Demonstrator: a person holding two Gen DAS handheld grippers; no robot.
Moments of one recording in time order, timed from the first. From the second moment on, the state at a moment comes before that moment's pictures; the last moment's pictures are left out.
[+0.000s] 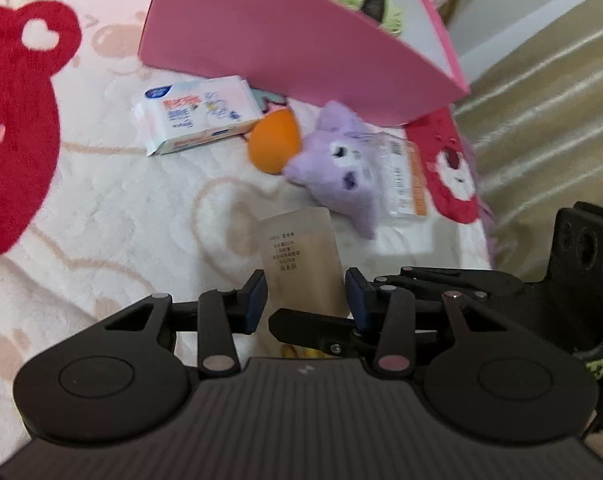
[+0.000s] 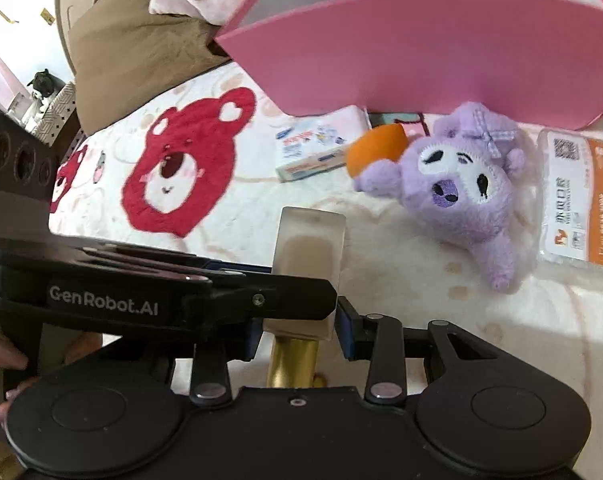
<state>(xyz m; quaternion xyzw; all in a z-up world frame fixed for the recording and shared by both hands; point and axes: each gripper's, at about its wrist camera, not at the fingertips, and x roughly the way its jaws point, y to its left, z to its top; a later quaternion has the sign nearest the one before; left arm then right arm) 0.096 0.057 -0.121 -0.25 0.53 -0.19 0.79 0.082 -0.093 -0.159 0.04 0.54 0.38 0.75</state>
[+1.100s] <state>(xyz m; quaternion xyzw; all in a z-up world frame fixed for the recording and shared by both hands) 0.313 0.056 -0.038 -0.21 0.48 -0.14 0.84 0.287 -0.042 -0.082 -0.03 0.46 0.37 0.81</state>
